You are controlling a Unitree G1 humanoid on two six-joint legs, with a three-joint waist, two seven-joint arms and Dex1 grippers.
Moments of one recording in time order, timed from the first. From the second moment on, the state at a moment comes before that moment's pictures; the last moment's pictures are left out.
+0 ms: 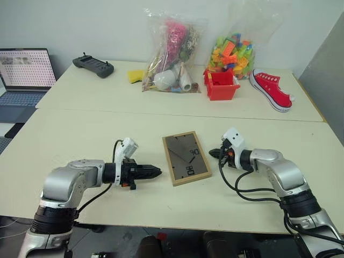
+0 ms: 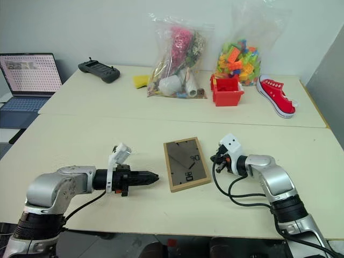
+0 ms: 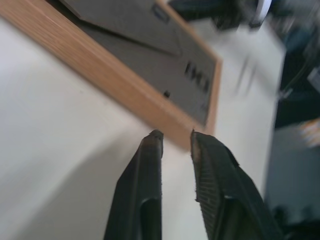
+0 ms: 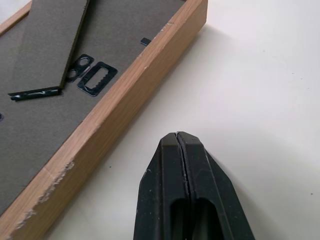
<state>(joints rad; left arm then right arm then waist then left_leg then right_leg) -0.37 0.58 0.19 -0.15 -0.63 1.33 -1.04 -0.48 -0.49 0.19 -0.01 0.25 0.71 0.72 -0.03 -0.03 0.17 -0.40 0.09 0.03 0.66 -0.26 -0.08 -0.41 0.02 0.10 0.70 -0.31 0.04</state>
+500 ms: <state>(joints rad) -0.41 0.38 0.34 -0.07 -0.73 1.60 -0.75 -0.46 -0.42 0.20 -0.03 0.24 0.72 0.68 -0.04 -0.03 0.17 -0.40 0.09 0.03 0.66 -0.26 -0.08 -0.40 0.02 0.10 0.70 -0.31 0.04</state>
